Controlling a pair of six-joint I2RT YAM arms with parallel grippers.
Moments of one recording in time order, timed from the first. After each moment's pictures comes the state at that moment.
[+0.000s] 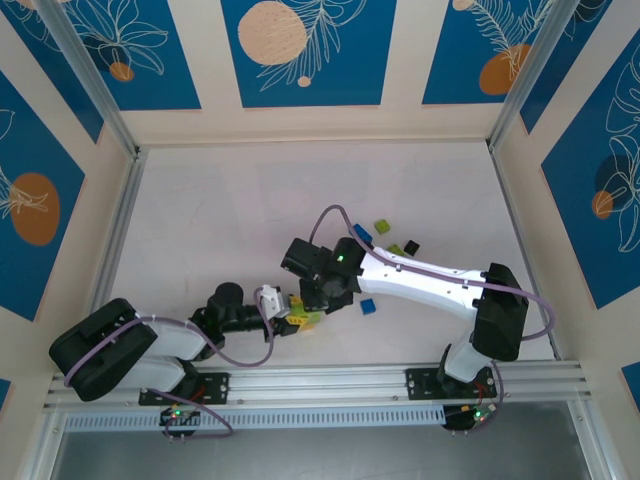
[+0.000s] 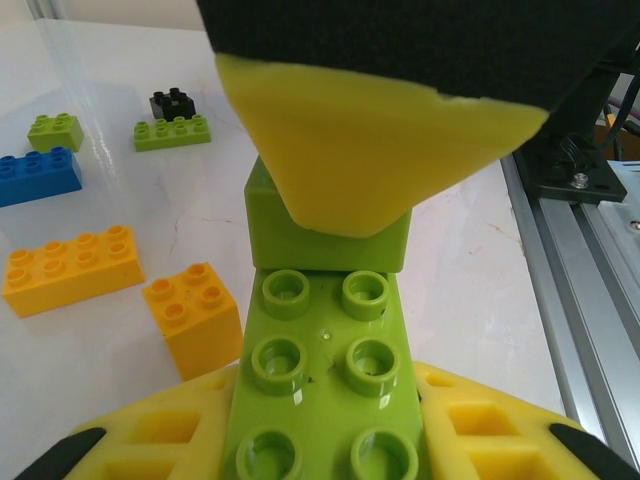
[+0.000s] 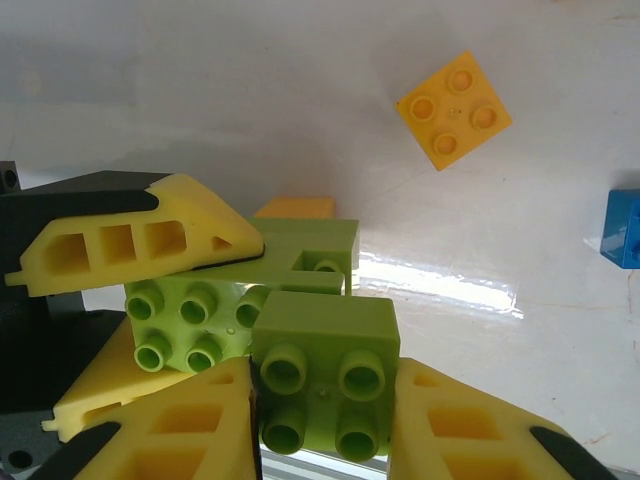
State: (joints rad) left arm -0.76 1.32 0.09 0.93 0.59 0.16; right arm 1.12 1.60 1.35 -1.09 0.03 0.94
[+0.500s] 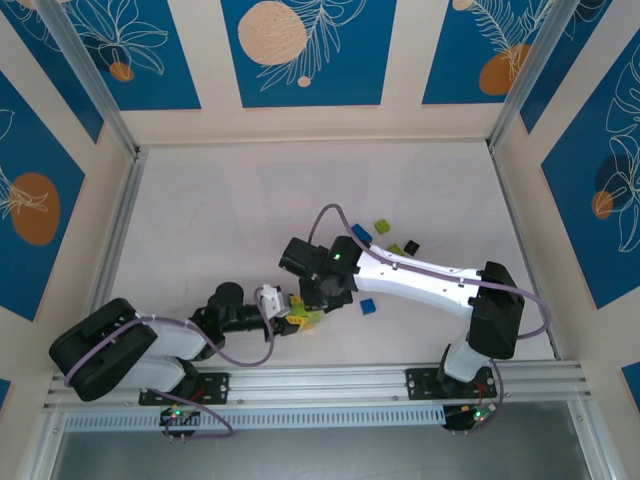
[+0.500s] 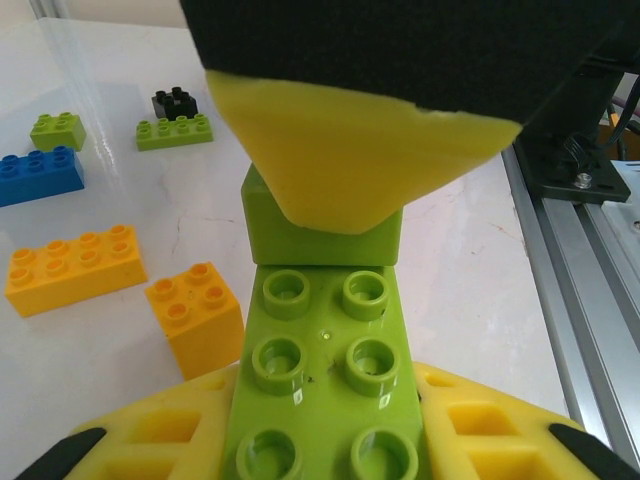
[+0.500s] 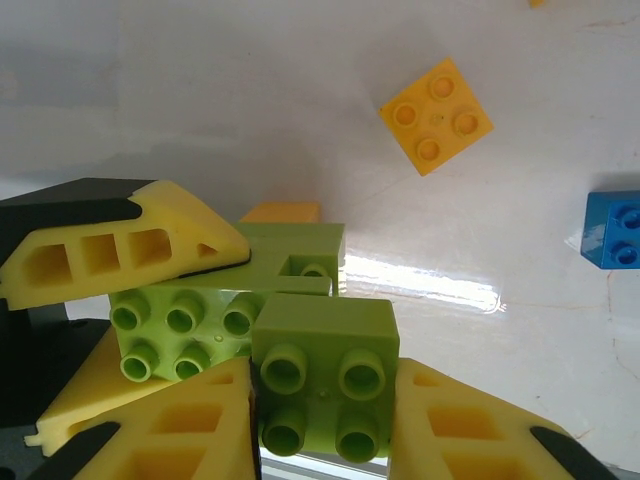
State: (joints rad) left arm -0.76 1.32 0.09 0.93 0.59 0.16; right arm 1.11 1.63 1.37 -1.12 0.05 0.94
